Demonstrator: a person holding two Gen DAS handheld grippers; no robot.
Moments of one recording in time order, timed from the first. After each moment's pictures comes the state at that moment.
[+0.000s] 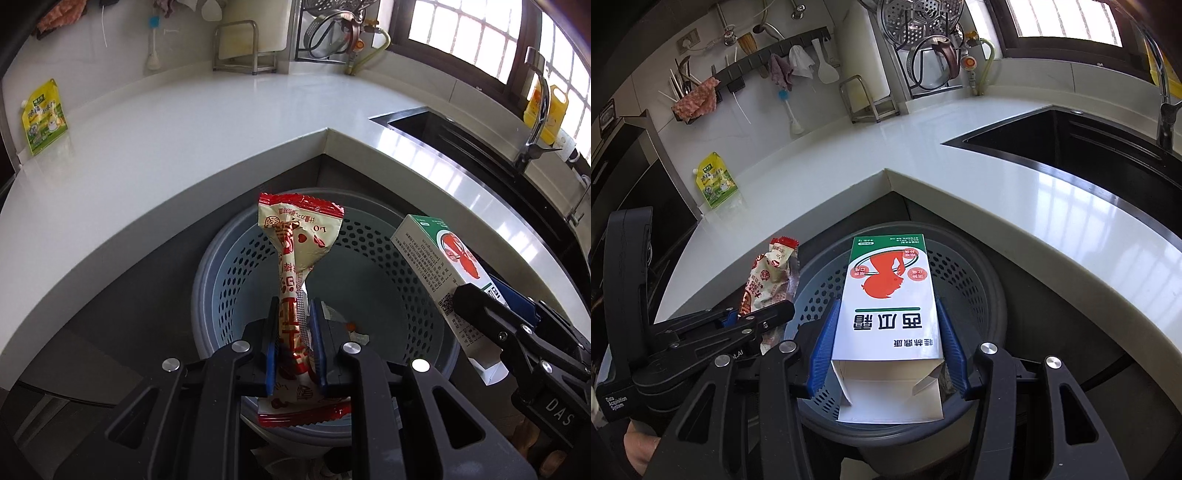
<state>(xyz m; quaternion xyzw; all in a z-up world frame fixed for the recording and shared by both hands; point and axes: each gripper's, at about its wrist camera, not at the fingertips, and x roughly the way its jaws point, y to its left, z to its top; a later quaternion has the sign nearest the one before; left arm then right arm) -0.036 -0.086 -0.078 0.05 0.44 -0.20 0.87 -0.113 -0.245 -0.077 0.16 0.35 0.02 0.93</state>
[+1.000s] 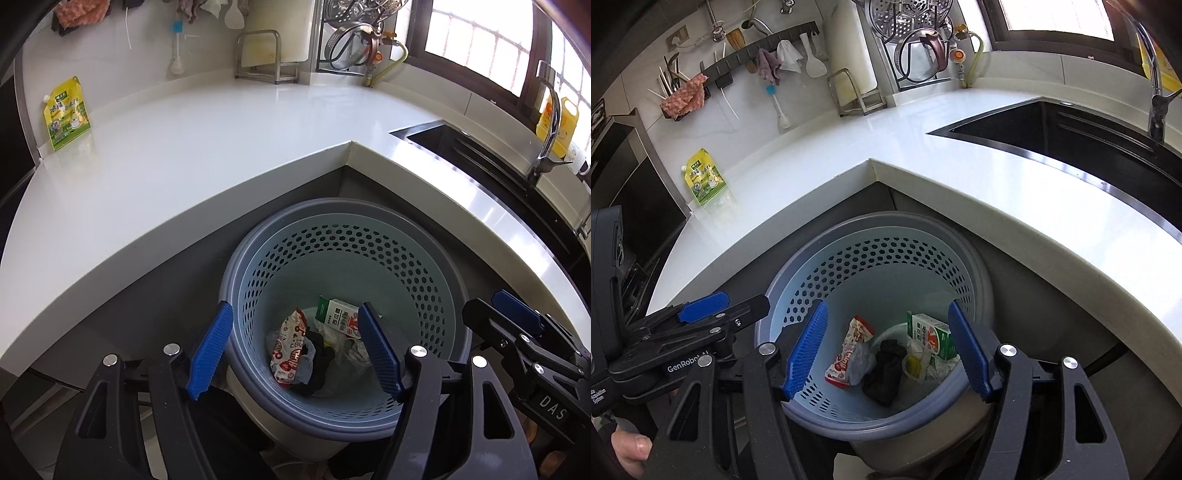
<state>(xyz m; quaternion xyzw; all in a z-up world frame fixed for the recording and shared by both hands) -0.042 -0.070 -0.069 0.04 0.42 -0.17 0.89 -0.114 -0.247 -0.080 0.15 0.35 0.00 0.92</state>
